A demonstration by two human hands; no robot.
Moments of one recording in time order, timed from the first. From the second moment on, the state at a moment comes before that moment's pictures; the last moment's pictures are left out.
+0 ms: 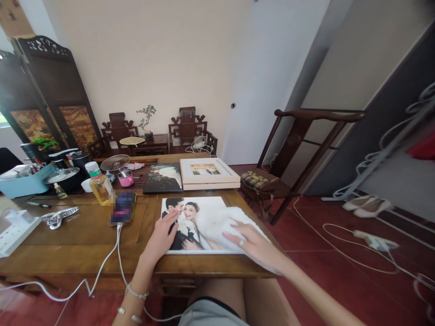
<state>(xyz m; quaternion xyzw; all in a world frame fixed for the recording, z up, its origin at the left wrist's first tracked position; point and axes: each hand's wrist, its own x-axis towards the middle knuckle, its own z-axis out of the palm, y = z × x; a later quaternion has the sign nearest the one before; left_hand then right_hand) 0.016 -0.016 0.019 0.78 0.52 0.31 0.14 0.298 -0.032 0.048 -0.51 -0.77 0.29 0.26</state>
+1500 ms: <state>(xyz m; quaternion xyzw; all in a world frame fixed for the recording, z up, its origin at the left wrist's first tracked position) 0.014 -0.013 0.017 0.78 0.51 0.32 0.14 0.275 0.021 0.041 -0.44 -0.82 0.21 0.30</state>
